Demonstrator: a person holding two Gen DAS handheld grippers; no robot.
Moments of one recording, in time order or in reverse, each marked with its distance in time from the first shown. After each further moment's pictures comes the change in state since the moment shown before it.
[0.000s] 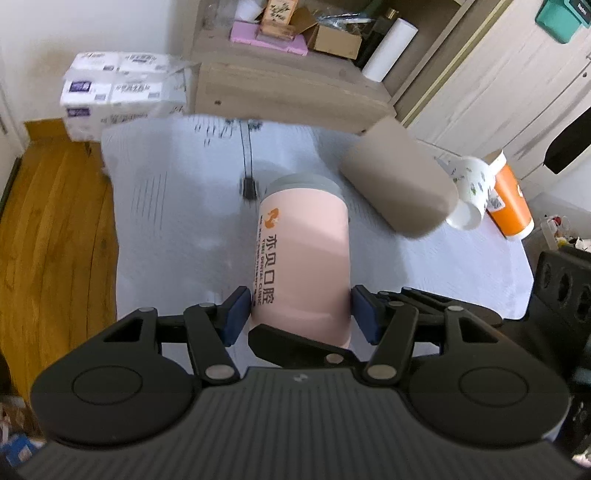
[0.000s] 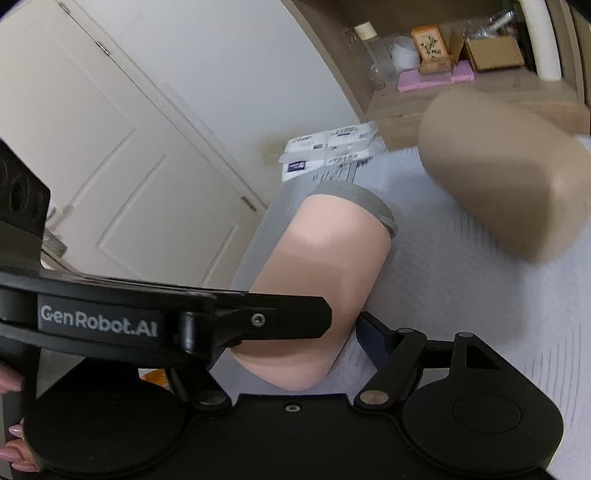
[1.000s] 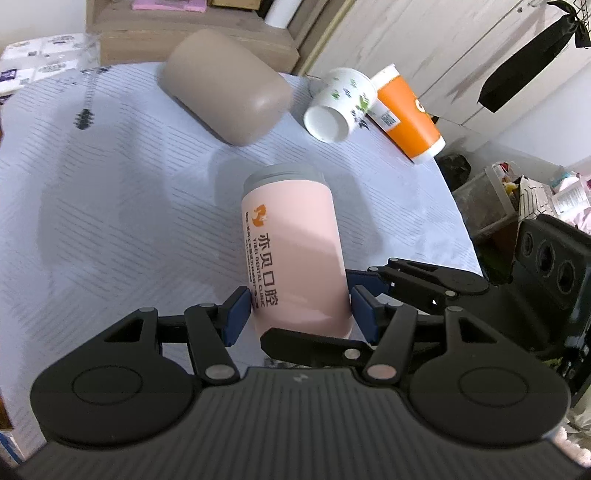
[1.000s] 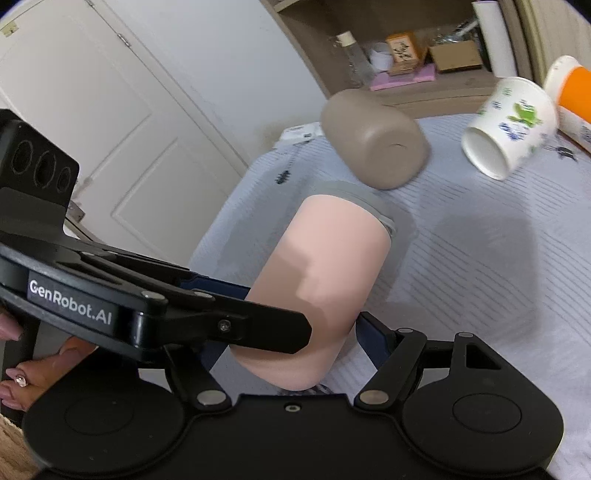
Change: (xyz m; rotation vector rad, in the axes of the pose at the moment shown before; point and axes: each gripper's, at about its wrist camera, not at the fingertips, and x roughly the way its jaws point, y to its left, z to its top) left arm 0.015 -0.122 -0.057 0.082 0.112 -0.150; right arm -0.120 -0.057 -0.048 -0.067 0.024 -0.024
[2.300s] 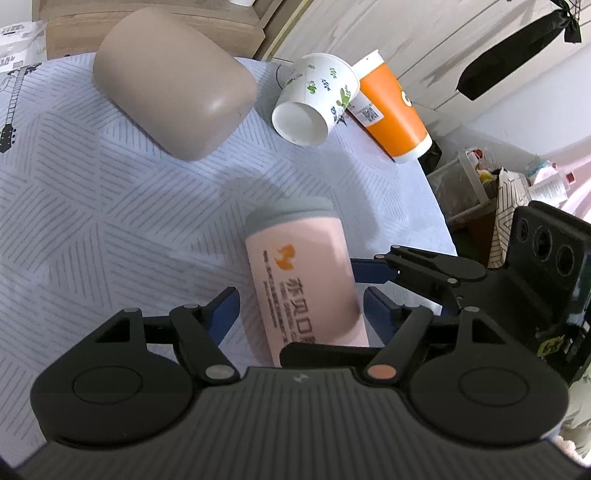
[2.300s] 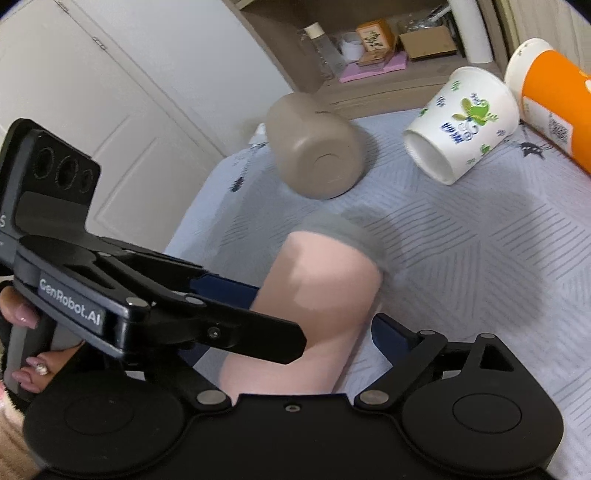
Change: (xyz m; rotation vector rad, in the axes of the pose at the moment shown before) left arm 0.048 0.009 0.038 0.023 0.067 -0.128; right arm -0.007 -0.043 0.020 0.038 0.045 -0.032
